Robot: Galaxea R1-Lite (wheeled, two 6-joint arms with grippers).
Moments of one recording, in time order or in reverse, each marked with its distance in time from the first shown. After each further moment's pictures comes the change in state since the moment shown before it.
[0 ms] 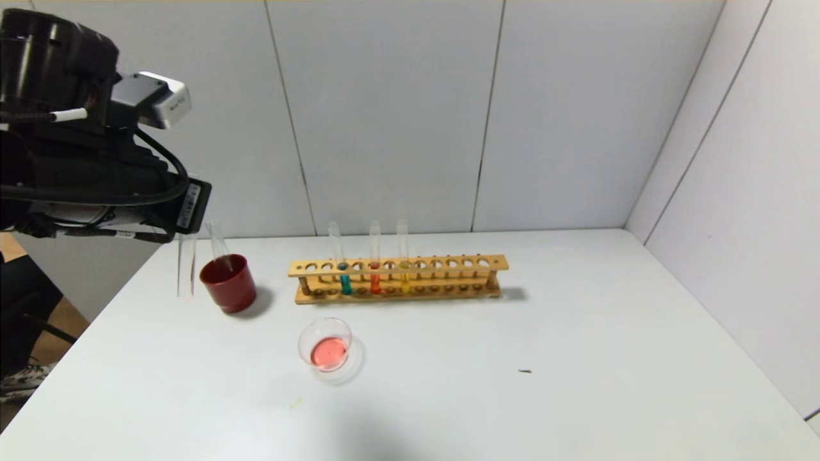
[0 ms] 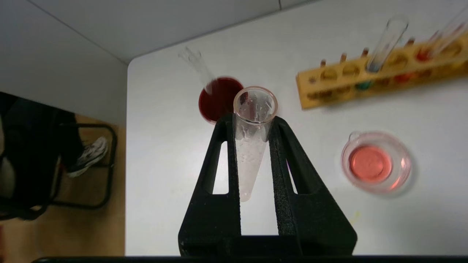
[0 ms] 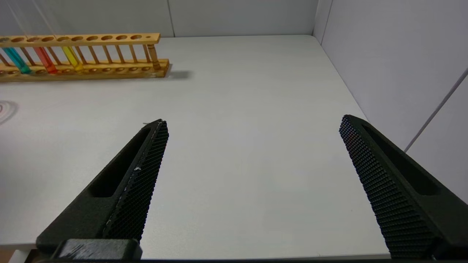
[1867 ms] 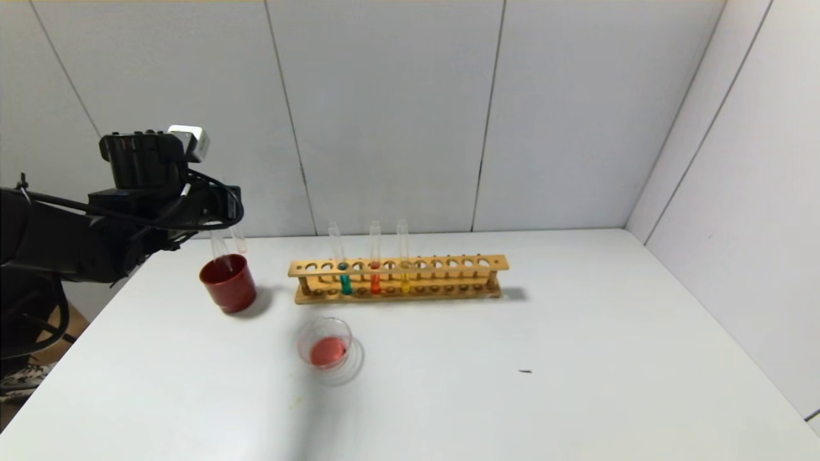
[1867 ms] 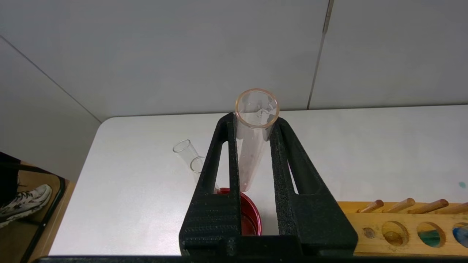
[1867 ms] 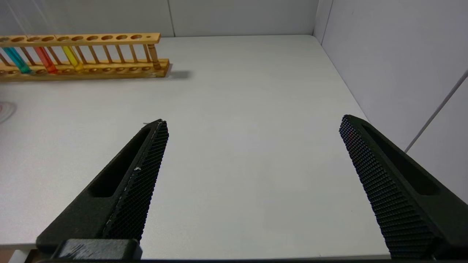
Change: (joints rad) left arm 0.245 0.401 0.193 -0.886 -0.206 -0.046; right arm 0.000 0.000 0.000 0.000 0.000 -0.001
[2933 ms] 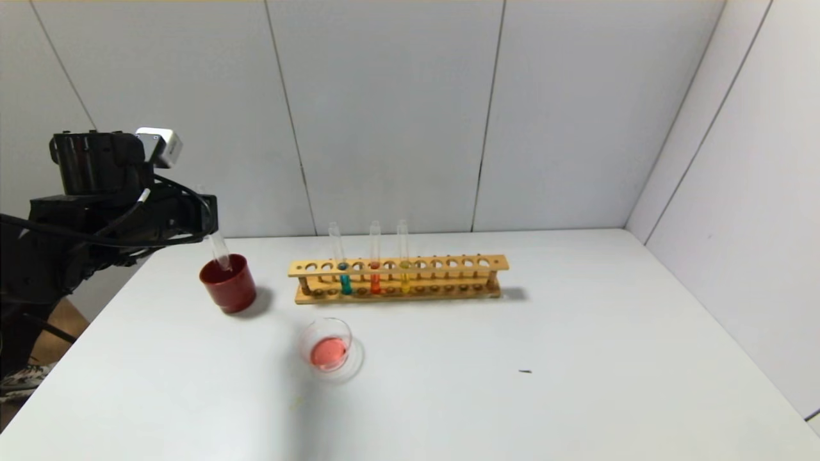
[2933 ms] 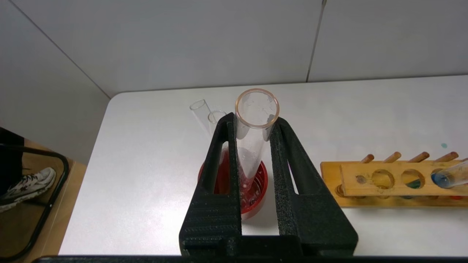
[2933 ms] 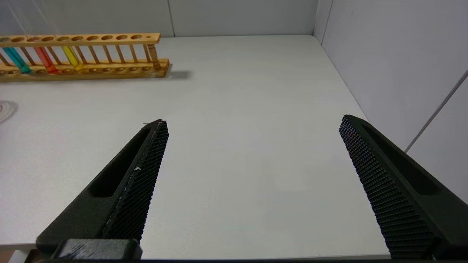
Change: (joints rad) left arm 0.026 -0.152 0.122 0.087 -0.037 -0.005; right arm 0.000 0.000 0.000 0.000 0.000 0.000
